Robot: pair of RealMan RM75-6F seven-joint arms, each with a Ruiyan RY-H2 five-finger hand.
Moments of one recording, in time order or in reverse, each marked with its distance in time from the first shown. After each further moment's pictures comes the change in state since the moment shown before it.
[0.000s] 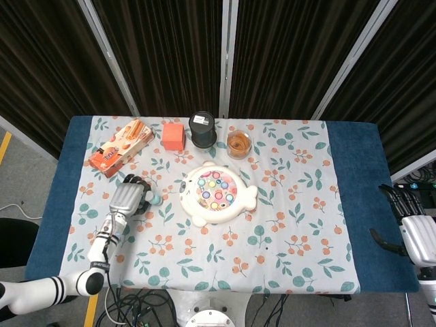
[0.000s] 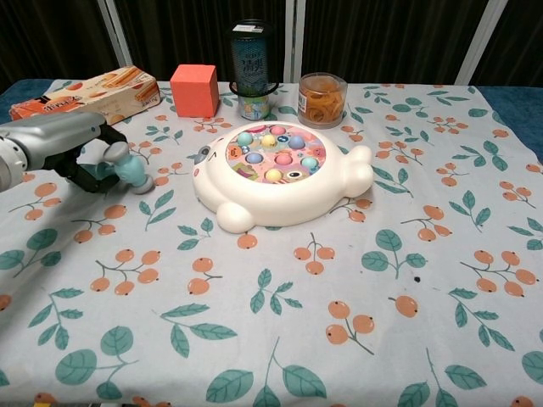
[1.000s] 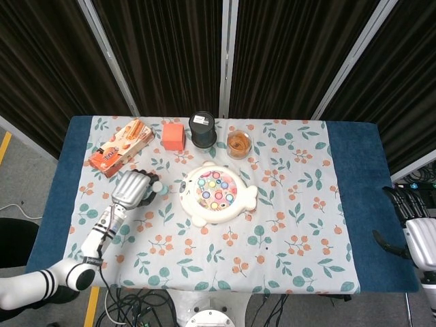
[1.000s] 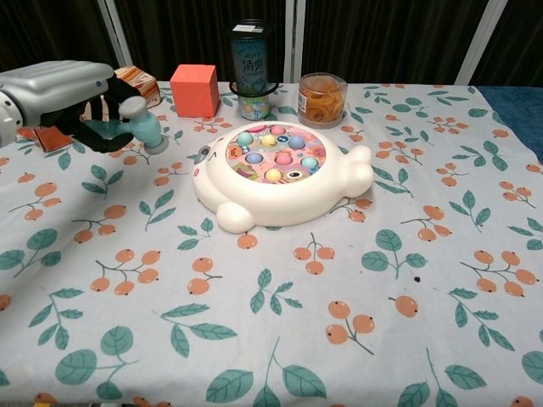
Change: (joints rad) left arm -0.040 0.087 -0.008 -0.004 0.269 0.008 -0.164; right arm -0.022 0.007 -0.004 -0.008 -0.011 0.036 -0.002
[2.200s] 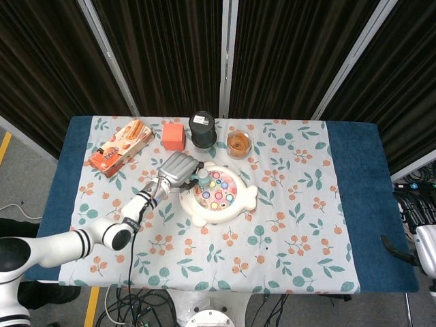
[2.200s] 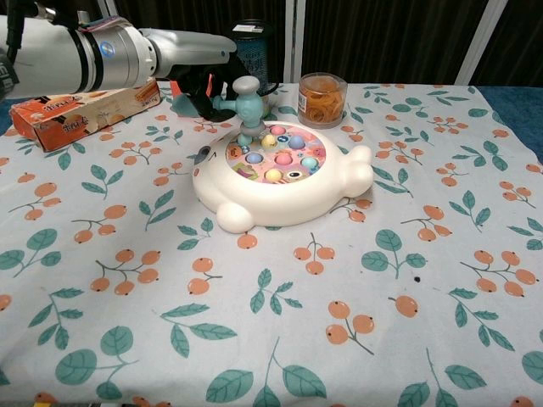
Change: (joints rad) left arm -0.378 -0.032 -0.090 0.096 -0.269 -0.370 0.075; right arm -0.040 0.011 -0.006 0.003 0.007 0.030 0.008
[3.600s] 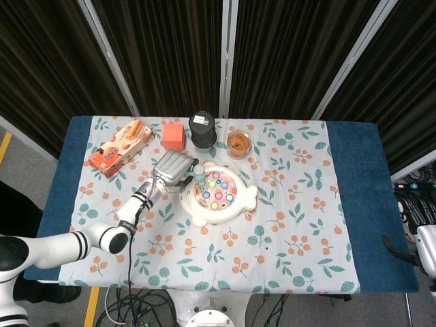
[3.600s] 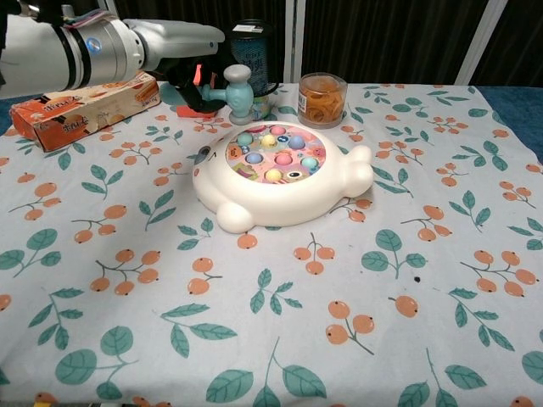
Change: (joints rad) left arm 0.001 0.030 0.057 -0.053 -0.040 0.127 0.020; right arm -0.004 -0.003 0.006 0.005 -0.002 0.000 0.007
